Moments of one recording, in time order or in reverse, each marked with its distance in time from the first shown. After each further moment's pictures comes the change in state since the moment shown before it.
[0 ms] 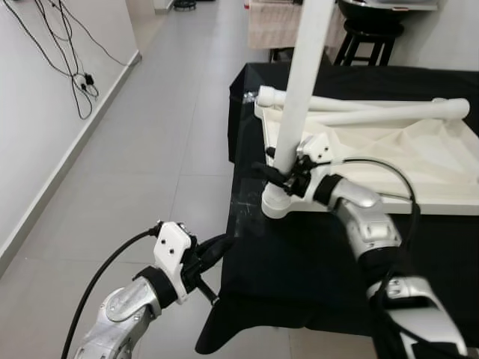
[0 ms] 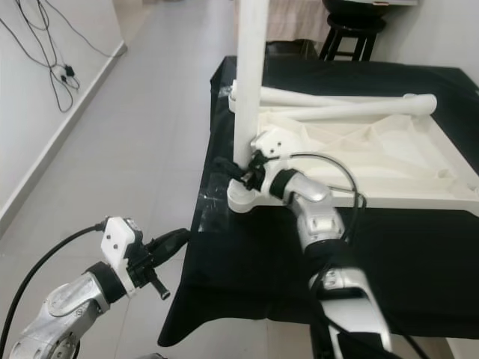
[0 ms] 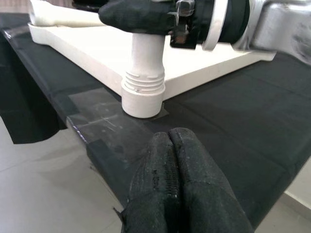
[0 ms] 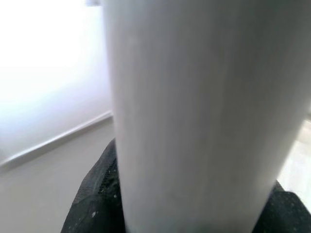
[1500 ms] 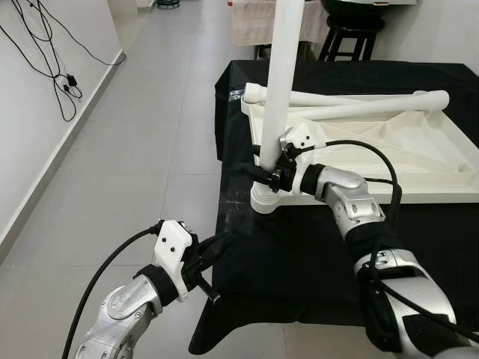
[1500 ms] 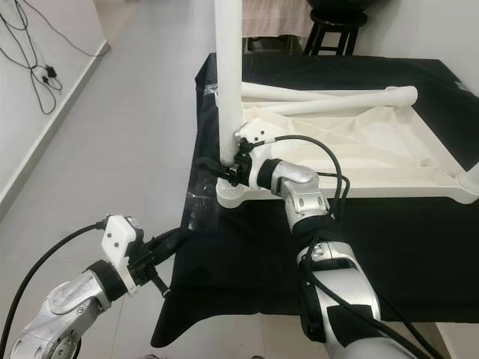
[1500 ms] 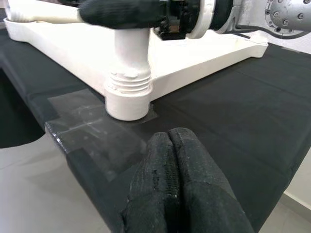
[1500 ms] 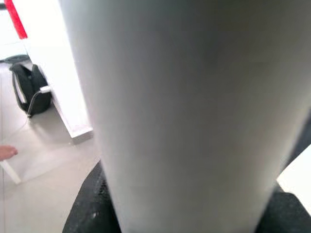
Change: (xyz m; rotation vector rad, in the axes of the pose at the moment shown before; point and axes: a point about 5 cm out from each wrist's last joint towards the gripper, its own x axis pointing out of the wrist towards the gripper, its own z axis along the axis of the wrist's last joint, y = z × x) left arm 0.003 -0.001 0.001 0.001 -0.005 0.005; right arm 0.028 -0.018 0.023 0.006 0.019 0.480
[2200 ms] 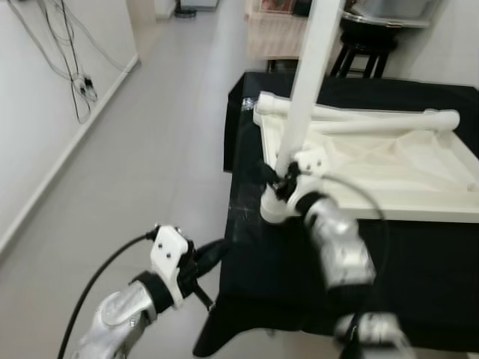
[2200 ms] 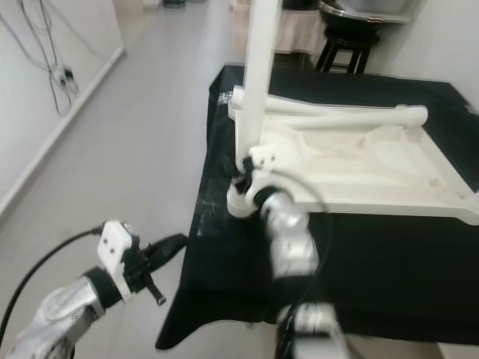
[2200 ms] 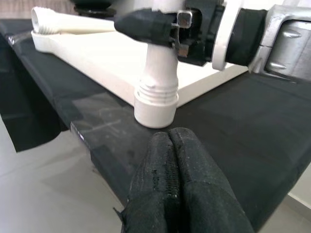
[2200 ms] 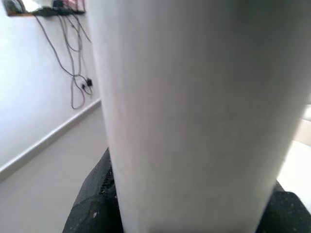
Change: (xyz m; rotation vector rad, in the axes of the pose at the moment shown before) left arm -0.002 0.002 -0.002 -0.002 0.005 -0.001; right arm -0.013 0.054 -0.032 0.065 -0.021 -0.716
